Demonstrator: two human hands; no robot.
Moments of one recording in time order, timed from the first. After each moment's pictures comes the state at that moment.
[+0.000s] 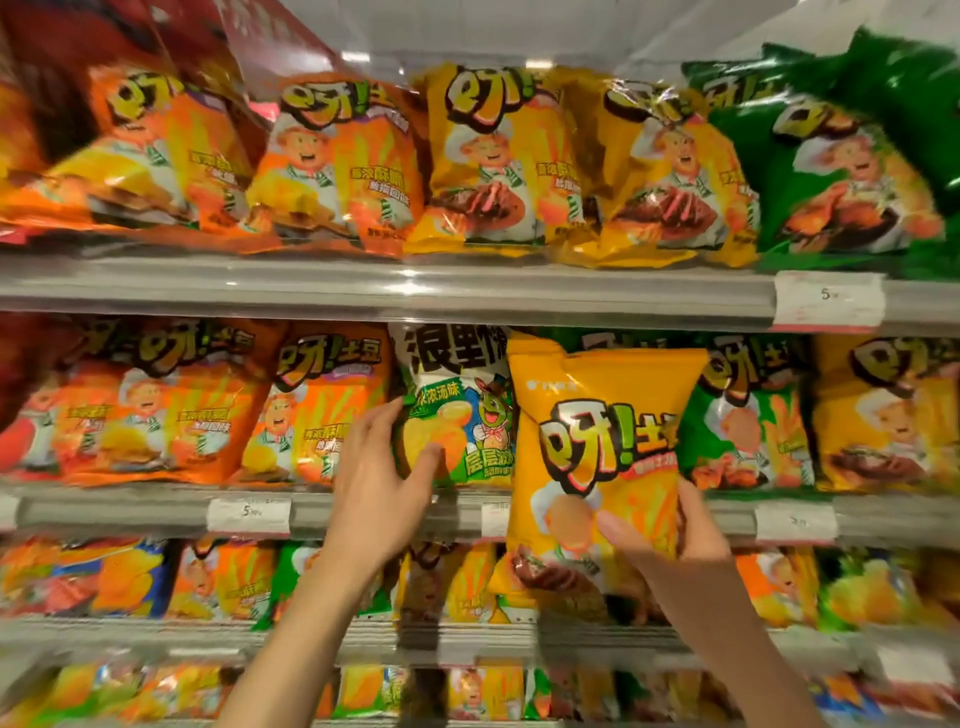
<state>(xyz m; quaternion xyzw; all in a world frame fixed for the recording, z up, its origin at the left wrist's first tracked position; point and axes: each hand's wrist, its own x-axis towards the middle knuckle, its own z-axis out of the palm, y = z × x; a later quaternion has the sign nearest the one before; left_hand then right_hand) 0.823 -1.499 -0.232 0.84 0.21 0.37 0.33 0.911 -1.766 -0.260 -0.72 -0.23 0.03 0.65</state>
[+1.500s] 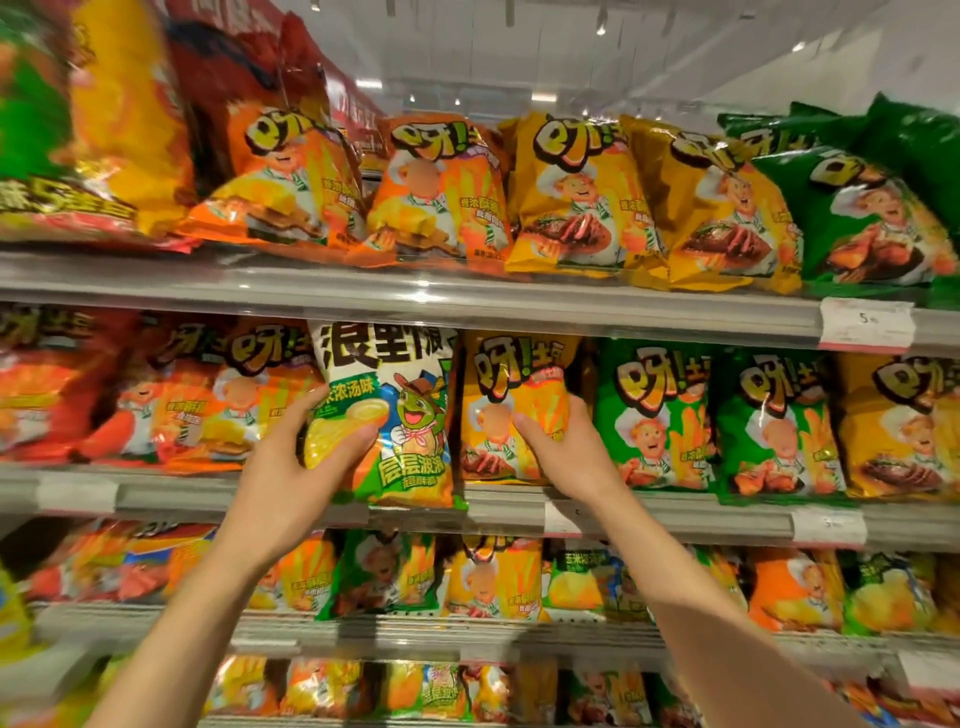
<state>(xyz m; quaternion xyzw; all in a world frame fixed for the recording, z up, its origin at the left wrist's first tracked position) 0.708 -1.390 -0.210 0.79 0.16 0.38 0.45 0.919 -1.600 -0.213 -0.82 -0.26 -0.01 0.51</state>
